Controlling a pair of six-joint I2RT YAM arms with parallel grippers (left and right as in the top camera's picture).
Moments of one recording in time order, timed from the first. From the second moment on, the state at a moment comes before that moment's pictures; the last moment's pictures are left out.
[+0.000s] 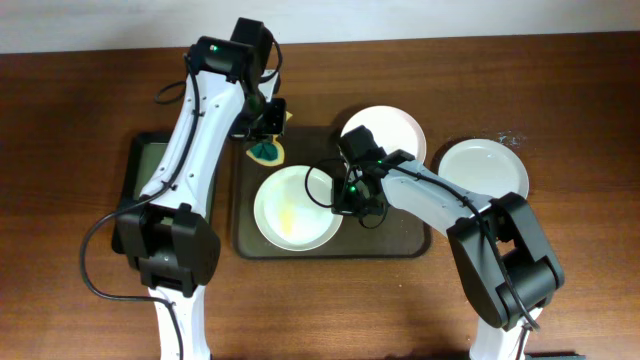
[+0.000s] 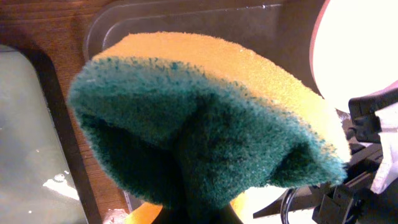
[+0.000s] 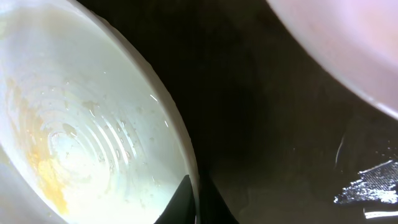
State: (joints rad) left arm -0.29 2.17 2.19 -1.46 0.10 -0.17; right arm 0.49 1.96 1.22 -0.57 -0.25 0.57
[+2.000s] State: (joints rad) left arm -0.30 2.16 1.58 -1.06 0.30 -0.02; right arm 0.44 2.00 1.20 -0.50 -0.48 0.59
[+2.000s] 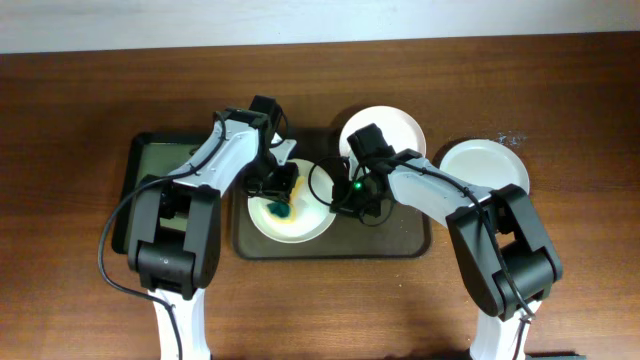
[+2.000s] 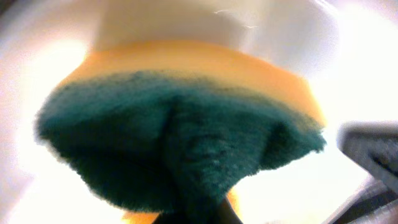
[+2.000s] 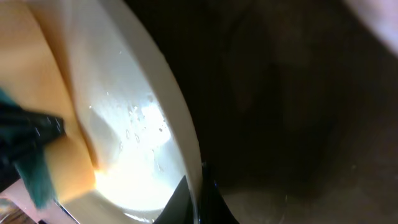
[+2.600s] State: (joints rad) left arm -0.33 2.16 1.60 -1.04 0.13 -0.18; right arm 0.46 2.01 1.20 -0.49 -0.51 0.56
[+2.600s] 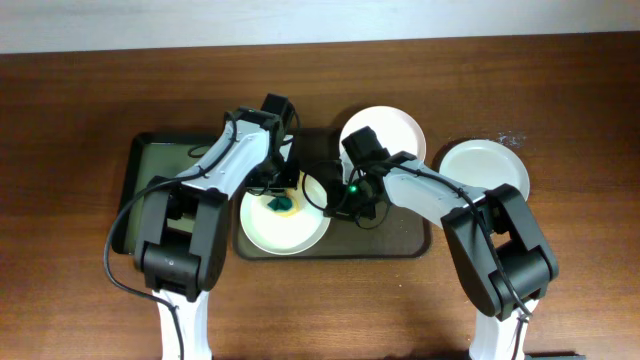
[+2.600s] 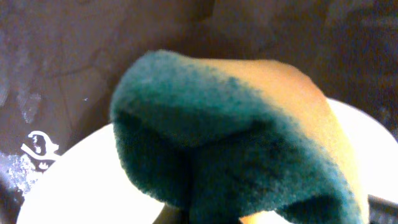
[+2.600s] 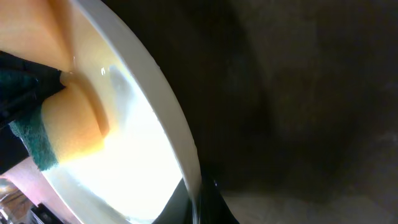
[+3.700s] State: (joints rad) left arm -0.32 2.16 1.61 -1.11 0.20 -0.11; right arm 0.46 2.01 1.20 -0.49 -0.52 0.55
